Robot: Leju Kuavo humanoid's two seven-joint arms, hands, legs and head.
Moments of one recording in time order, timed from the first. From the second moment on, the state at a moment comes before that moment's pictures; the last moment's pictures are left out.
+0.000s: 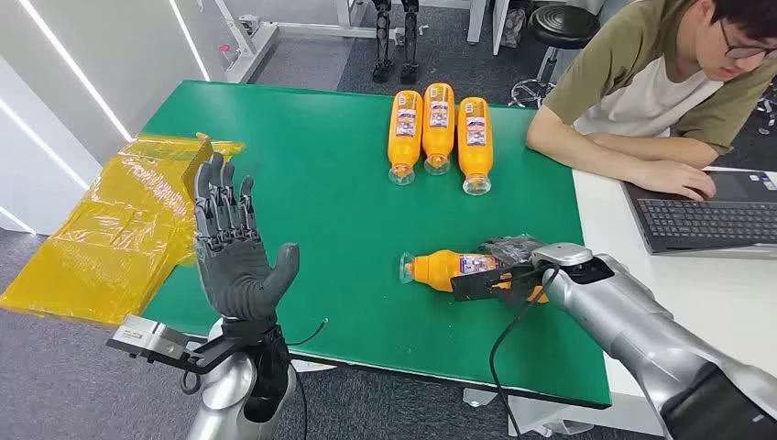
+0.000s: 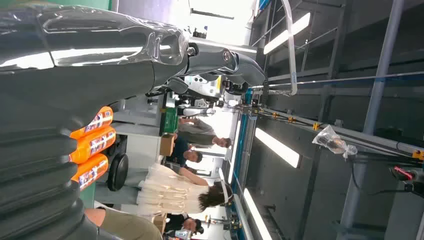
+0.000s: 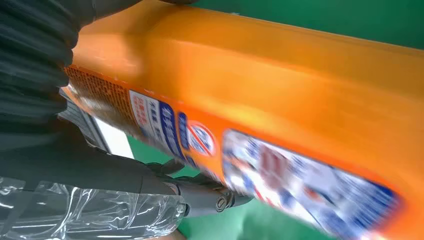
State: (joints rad) left arm -0.11 -0.23 -0.31 -1.53 0.00 0.21 -0.70; right arm -0.97 -0.26 0.96 -0.58 0.72 0.42 -0.25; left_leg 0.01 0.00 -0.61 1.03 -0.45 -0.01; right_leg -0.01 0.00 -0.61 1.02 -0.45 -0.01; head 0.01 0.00
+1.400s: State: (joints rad) left arm -0.11 -0.24 -0.30 -1.35 0.09 0.12 -0.70; right arm -0.54 -0.08 0.63 -0.82 0.33 -0.68 -0.55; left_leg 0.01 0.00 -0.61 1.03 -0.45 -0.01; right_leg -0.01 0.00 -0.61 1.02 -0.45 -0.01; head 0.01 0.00
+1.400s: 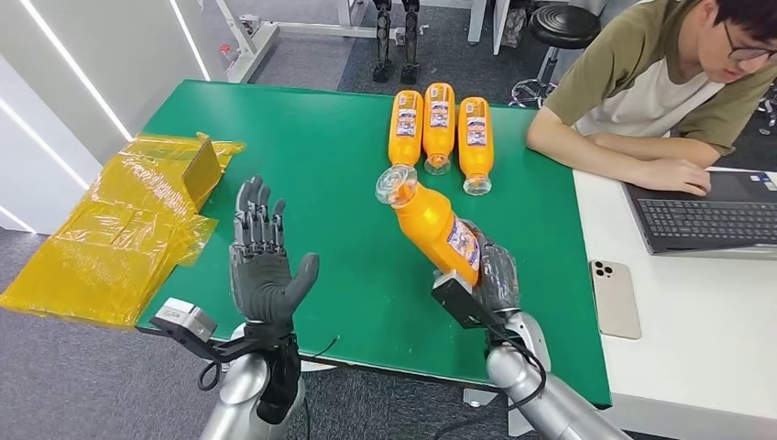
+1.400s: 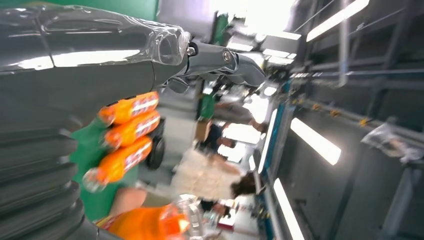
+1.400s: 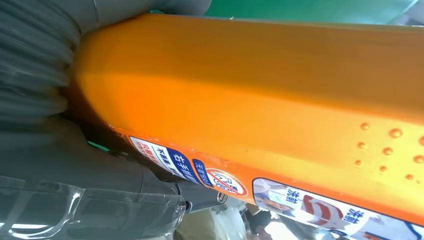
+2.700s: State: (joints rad) left arm -0.19 -0.25 -0.43 -1.08 0.22 -0.14 -0.60; right arm -0.36 -0.05 0.64 -0.99 0.63 -0.47 -0.40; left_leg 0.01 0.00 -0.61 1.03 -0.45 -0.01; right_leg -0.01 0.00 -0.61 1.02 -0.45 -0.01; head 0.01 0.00
